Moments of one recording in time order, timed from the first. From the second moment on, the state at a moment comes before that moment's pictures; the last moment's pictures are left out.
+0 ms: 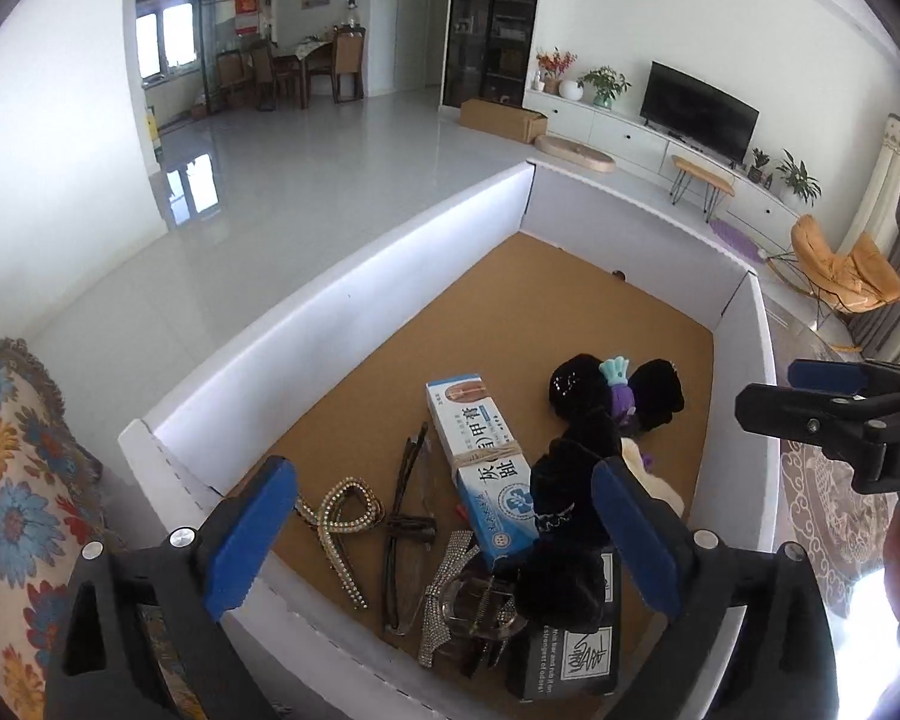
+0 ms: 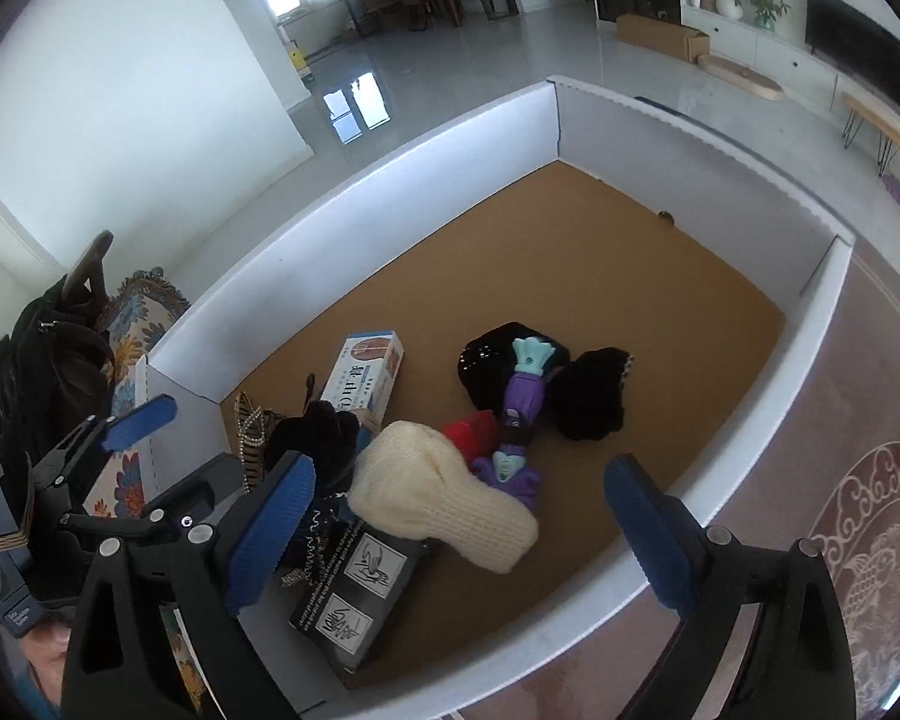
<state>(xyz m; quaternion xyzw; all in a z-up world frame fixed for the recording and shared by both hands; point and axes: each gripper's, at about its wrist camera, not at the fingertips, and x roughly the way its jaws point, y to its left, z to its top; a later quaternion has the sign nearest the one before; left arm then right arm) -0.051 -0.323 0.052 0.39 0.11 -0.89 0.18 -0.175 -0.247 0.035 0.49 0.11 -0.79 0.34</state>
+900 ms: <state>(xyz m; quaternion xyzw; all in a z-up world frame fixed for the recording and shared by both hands) 0.011 -0.276 0.100 0.28 0.14 -0.90 0.31 -0.145 -0.211 0.048 0.45 0.13 -0.80 0.37</state>
